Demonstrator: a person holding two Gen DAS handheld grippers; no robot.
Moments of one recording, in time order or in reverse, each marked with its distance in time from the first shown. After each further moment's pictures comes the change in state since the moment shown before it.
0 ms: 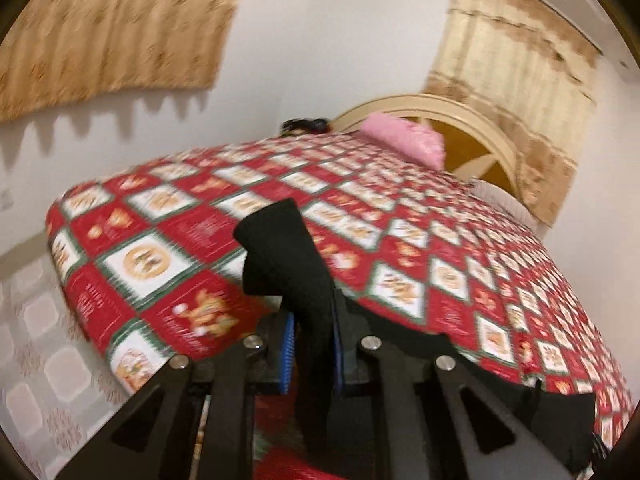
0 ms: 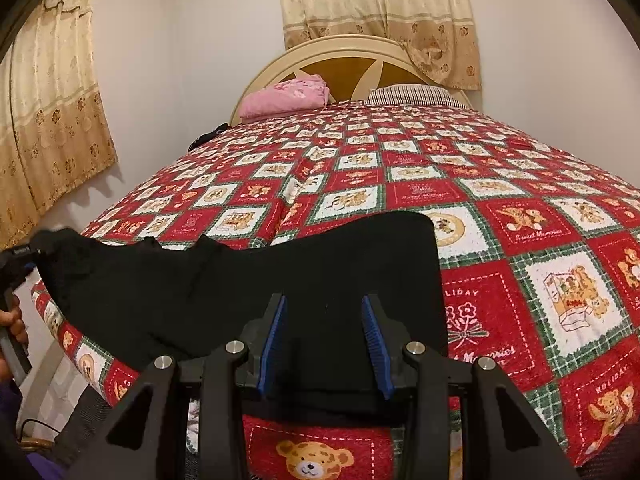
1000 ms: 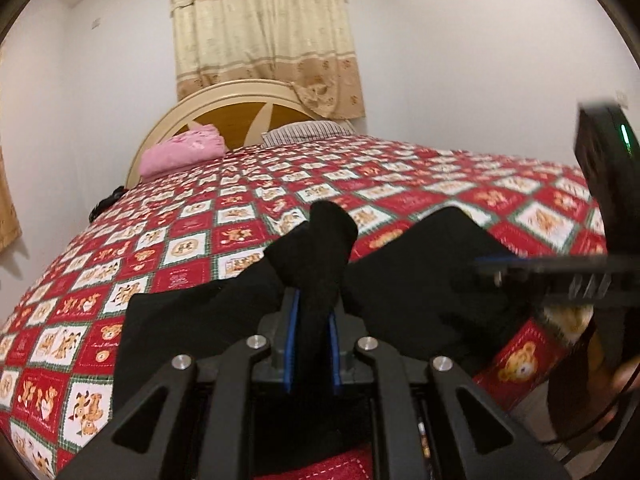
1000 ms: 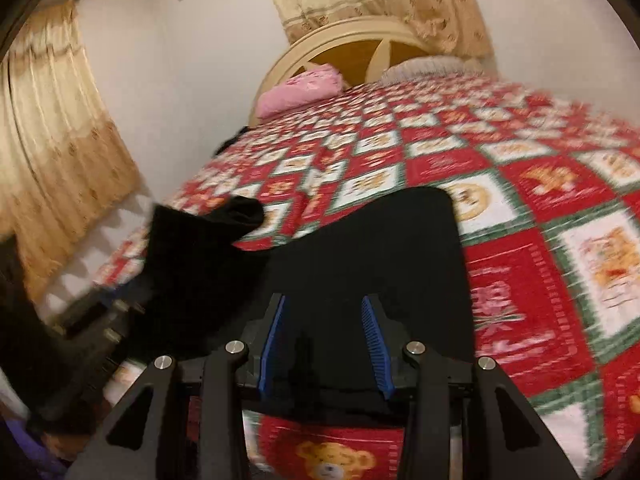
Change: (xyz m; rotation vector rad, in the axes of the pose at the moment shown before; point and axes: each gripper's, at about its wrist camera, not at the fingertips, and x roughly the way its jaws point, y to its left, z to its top) left arm -0.034 -0.206 -0.129 0.717 -0.006 -0.454; right arm 0.011 -0.022 0.002 0.149 0.047 0.203
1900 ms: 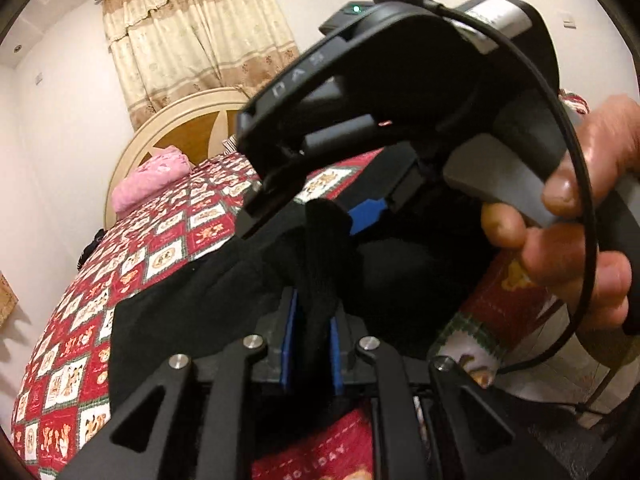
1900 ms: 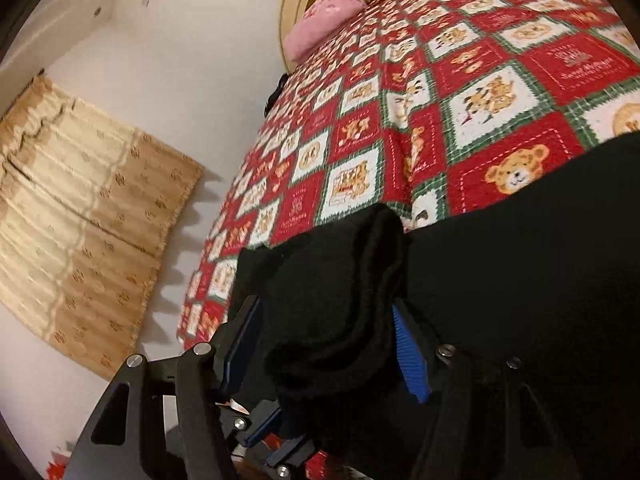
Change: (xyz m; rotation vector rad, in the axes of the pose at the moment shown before) left arm -0.005 -0.028 -0.025 0.238 0.029 -0.048; right arm 0.105 0.042 0.040 0.256 0.296 0.320
